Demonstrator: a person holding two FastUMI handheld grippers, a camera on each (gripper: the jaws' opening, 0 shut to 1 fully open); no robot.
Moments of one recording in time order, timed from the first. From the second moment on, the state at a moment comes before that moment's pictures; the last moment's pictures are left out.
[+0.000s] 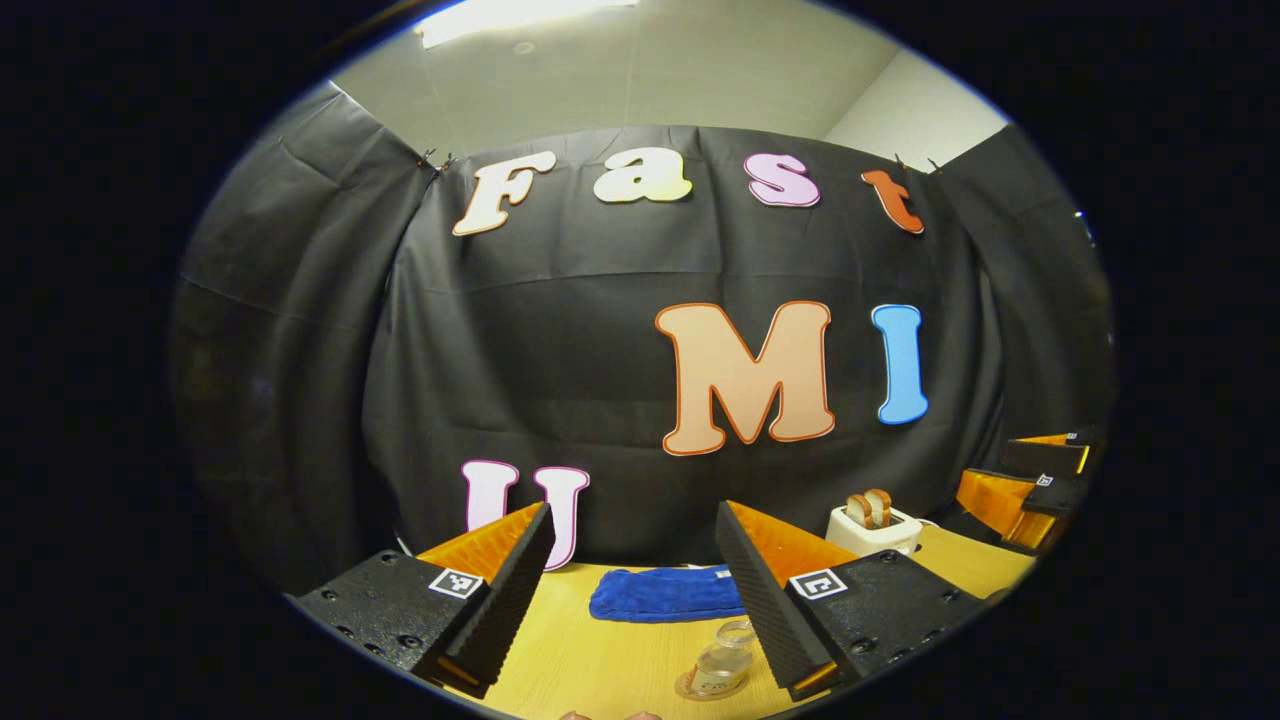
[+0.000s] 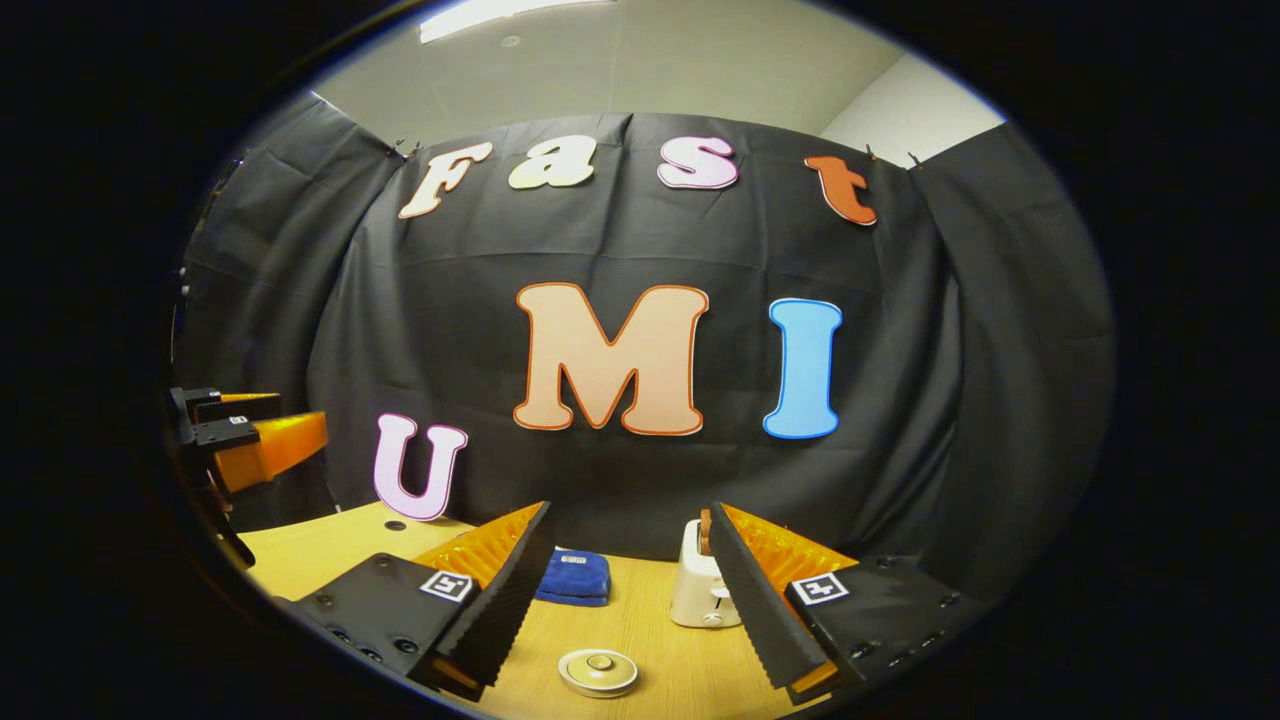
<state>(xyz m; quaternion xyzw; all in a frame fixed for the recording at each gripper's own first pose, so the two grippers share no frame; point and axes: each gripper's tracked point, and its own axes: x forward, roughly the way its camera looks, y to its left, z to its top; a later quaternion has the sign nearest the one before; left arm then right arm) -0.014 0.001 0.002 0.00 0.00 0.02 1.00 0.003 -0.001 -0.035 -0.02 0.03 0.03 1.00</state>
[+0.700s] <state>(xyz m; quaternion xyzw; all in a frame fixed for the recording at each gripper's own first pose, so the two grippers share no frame) -0.031 0.034 0.001 0.02 0.01 0.07 1.00 0.026 0.012 -0.189 -0.02 0.17 0.08 0.98</state>
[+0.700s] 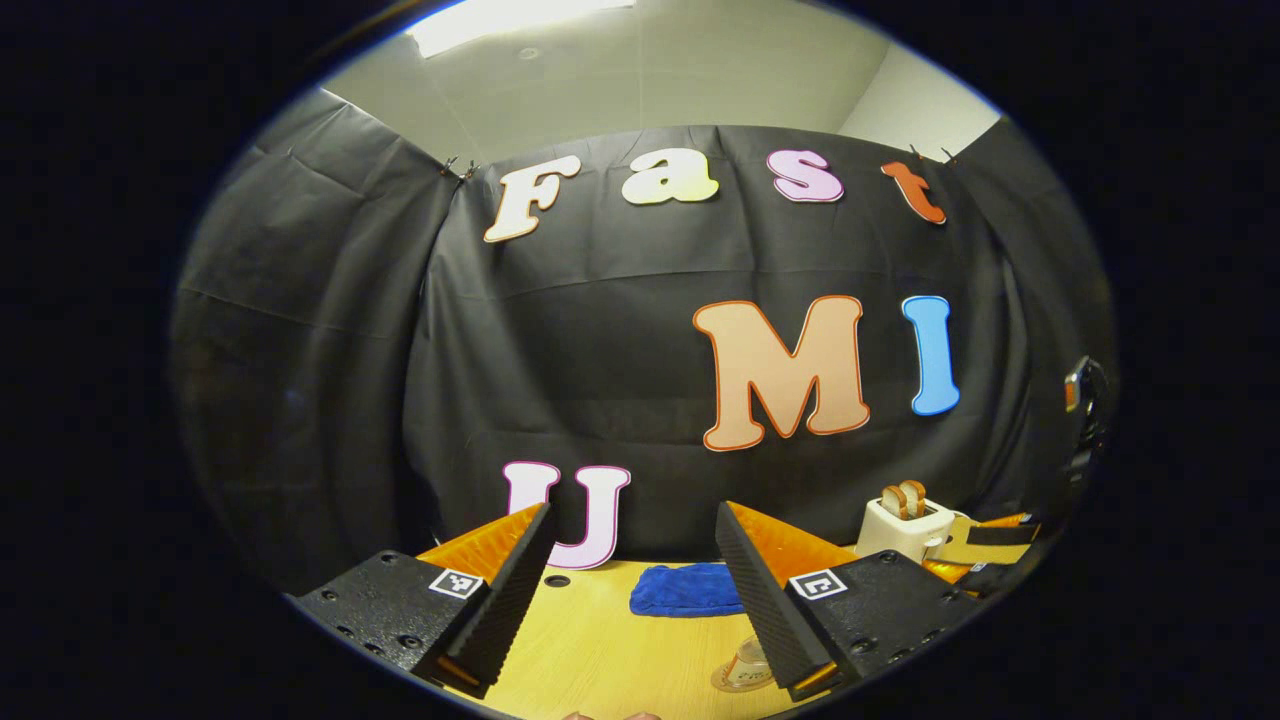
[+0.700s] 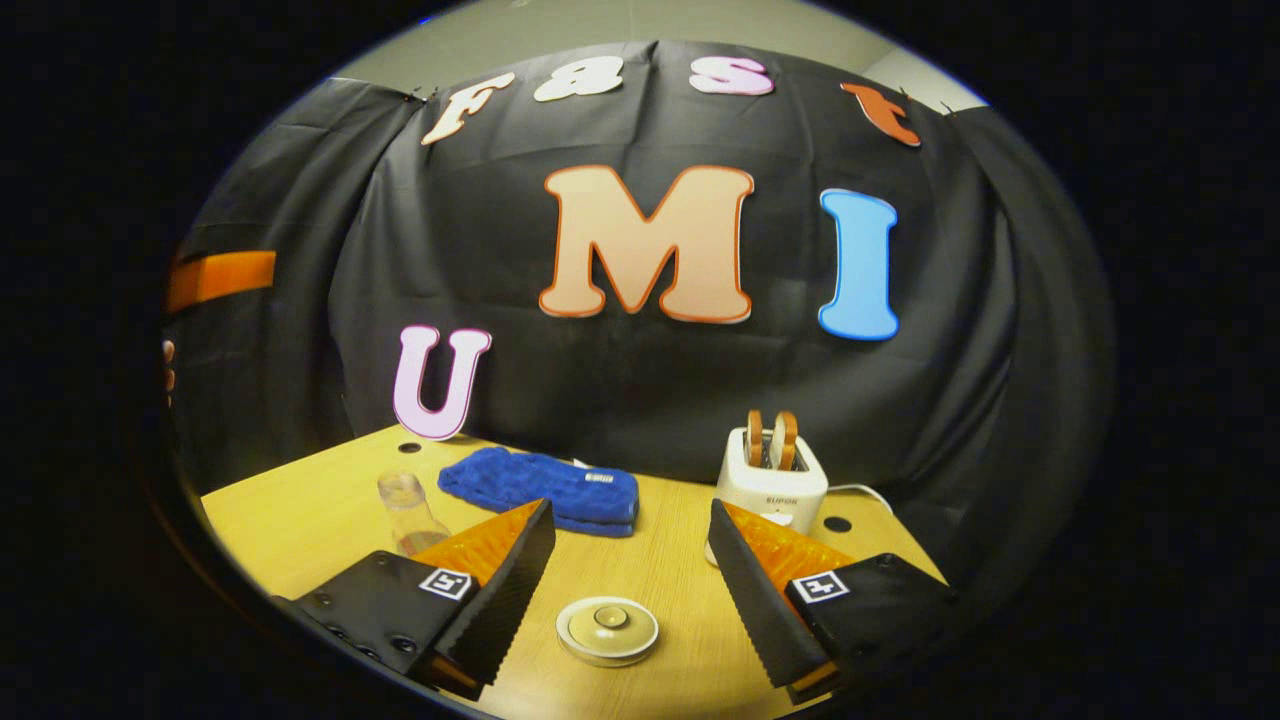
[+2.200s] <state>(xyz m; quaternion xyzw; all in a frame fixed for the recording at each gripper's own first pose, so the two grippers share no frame) -0.053 0.050 -0.014 0.05 0.04 0.11 0.99 0.015 0.025 -0.315 -0.10 0.30 0.14 0.94</state>
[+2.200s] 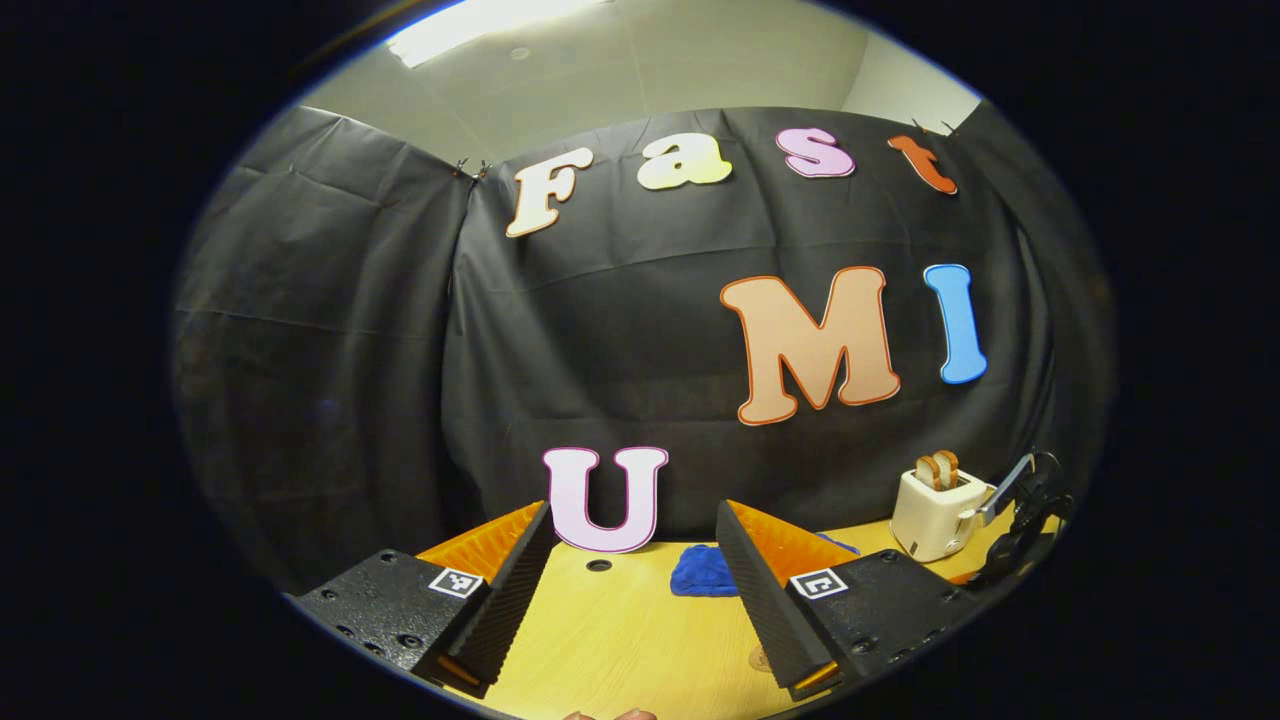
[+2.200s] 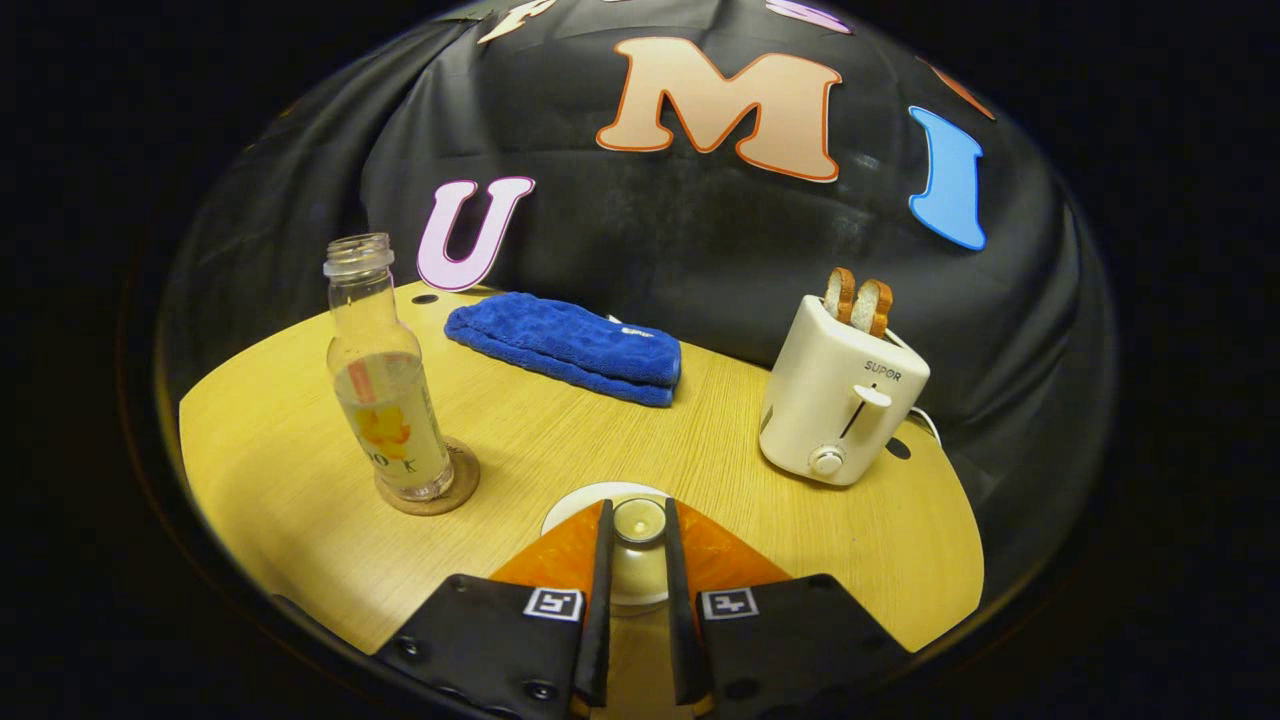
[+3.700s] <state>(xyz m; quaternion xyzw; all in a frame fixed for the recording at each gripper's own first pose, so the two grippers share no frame) -0.037 -0.075 -0.261 0.01 0.19 -0.14 0.97 -0.017 -0.086 -0.214 -0.03 0.30 -0.01 0.95</state>
